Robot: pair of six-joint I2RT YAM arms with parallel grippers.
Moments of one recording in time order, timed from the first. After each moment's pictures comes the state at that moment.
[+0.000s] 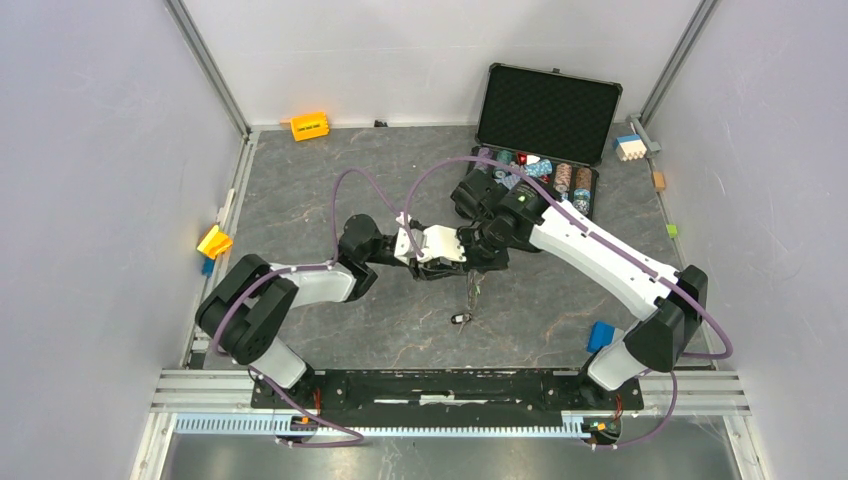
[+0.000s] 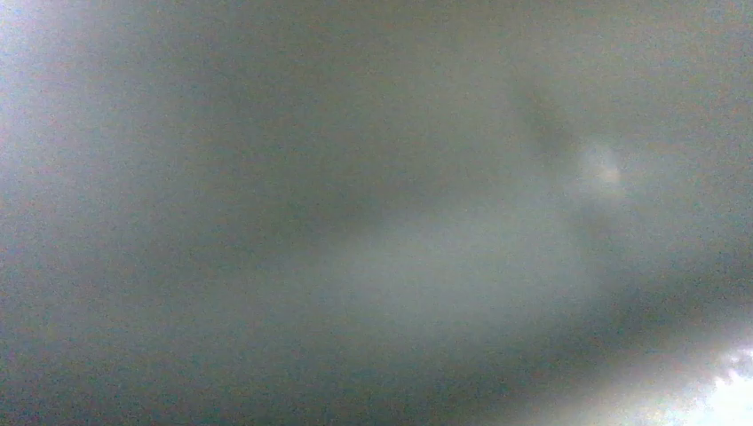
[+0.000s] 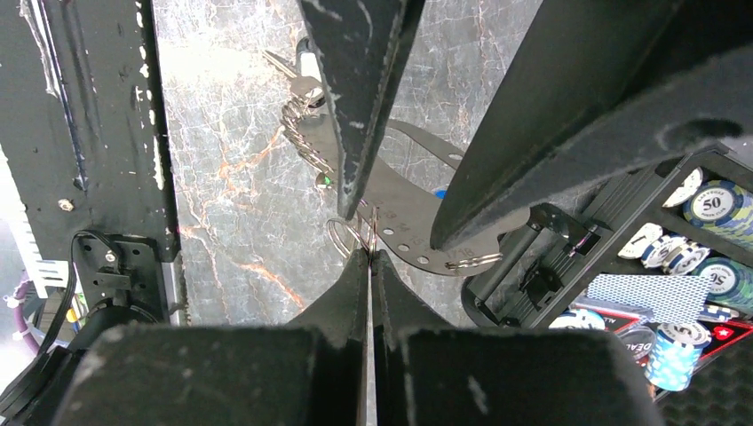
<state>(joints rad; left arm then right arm) -0.65 1.57 0.63 1.11 1.10 0.05 0.83 1.56 1.56 -1.28 -0.23 -0.88</state>
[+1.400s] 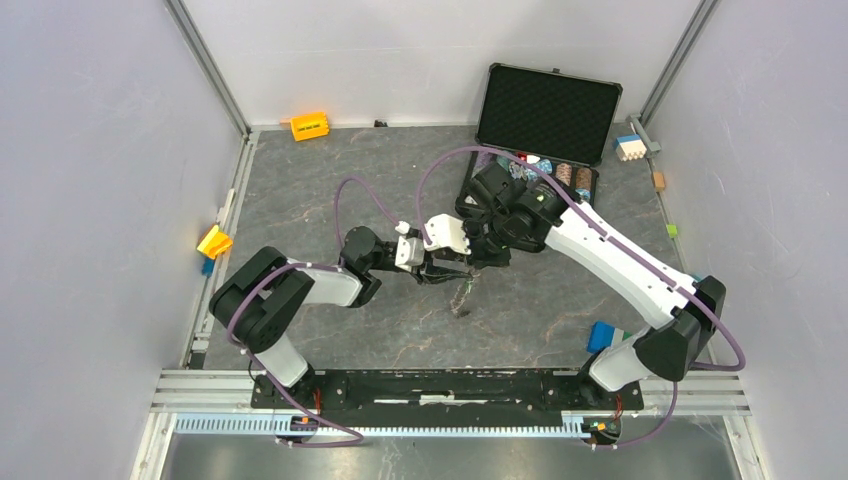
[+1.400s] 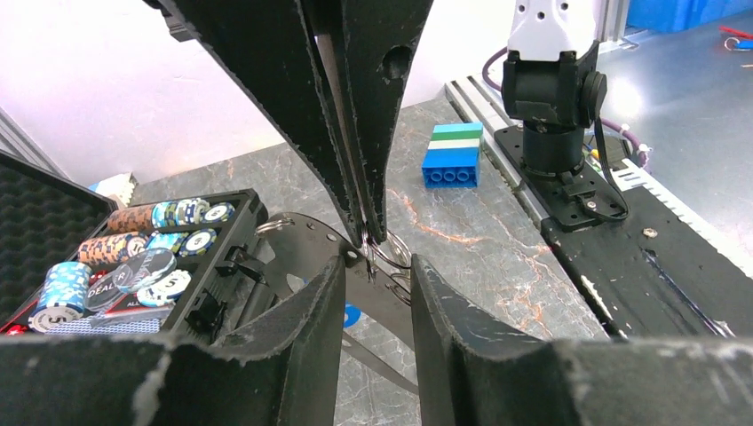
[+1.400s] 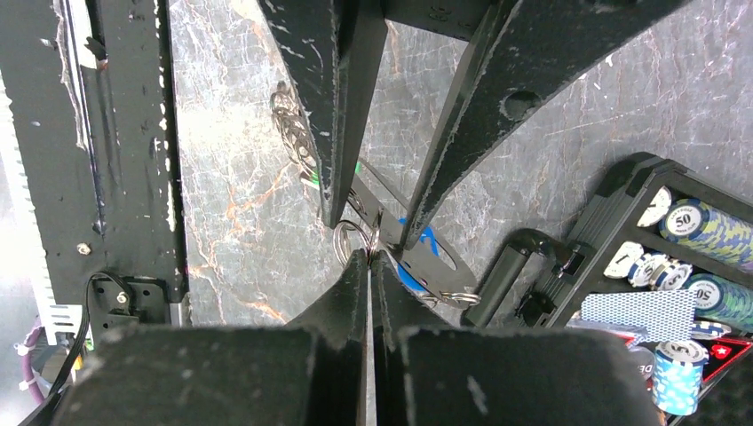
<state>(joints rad) -0.68 1.65 0.58 1.38 1.04 0.00 0.79 1.50 1.54 -1.22 -0.33 -0.86</state>
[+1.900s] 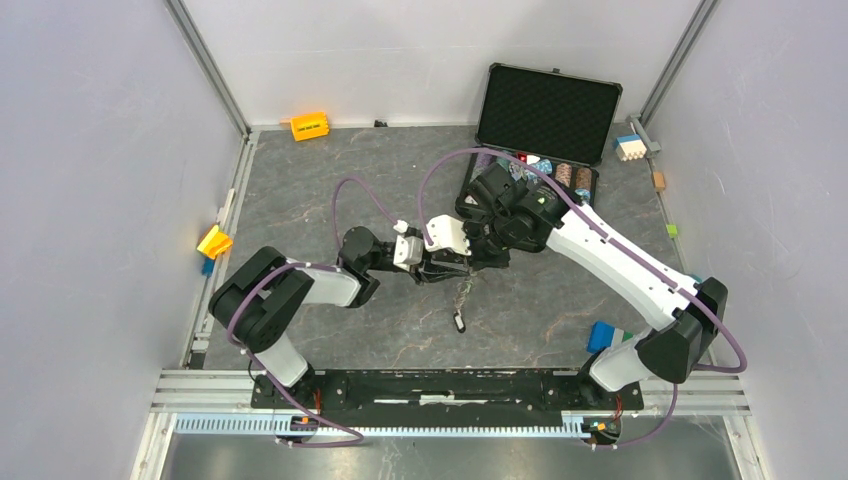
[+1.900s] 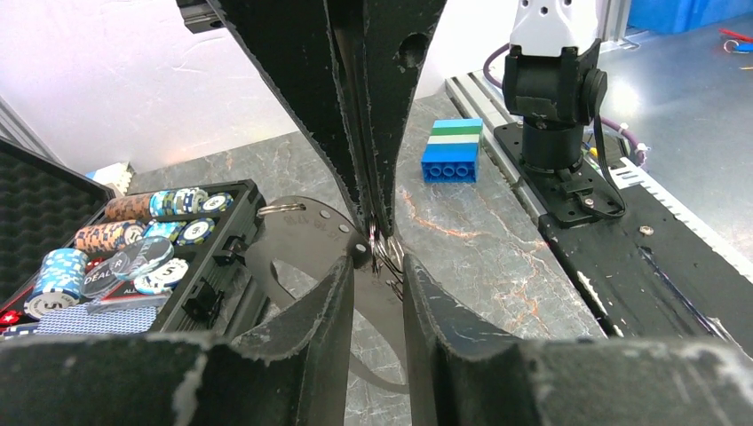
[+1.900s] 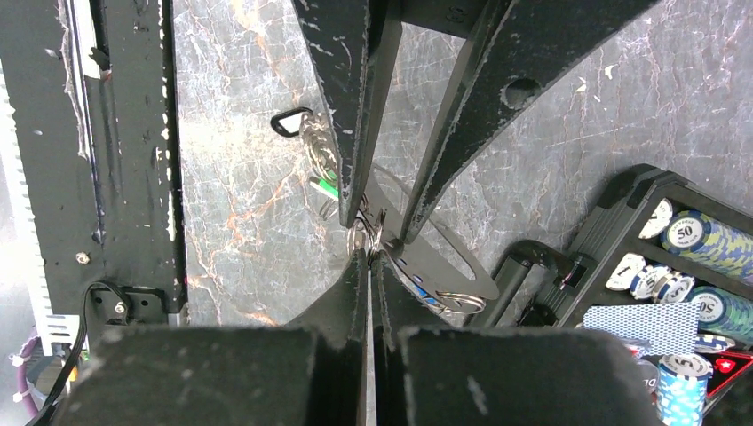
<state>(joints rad) -0.67 1.66 0.57 1.39 1.04 -0.02 0.78 1.48 1.51 -1.18 -0.36 -0.86</state>
